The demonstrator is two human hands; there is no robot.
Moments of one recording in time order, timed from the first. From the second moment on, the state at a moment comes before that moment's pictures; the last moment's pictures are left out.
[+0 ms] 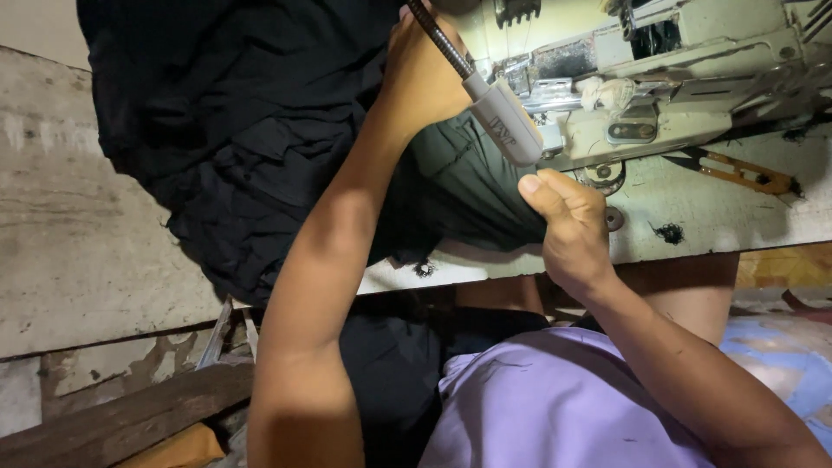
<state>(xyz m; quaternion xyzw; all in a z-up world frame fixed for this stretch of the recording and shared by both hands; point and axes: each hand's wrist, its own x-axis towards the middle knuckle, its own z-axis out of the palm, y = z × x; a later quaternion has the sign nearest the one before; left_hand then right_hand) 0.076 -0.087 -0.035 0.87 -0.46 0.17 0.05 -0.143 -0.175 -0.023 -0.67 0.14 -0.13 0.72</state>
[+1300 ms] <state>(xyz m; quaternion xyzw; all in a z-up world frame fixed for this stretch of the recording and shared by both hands) -0.045 -0.040 -0.008 0.76 -0.55 0.24 0.25 -0.154 -0.162 -0.062 -0.45 0.12 -0.18 0.87</state>
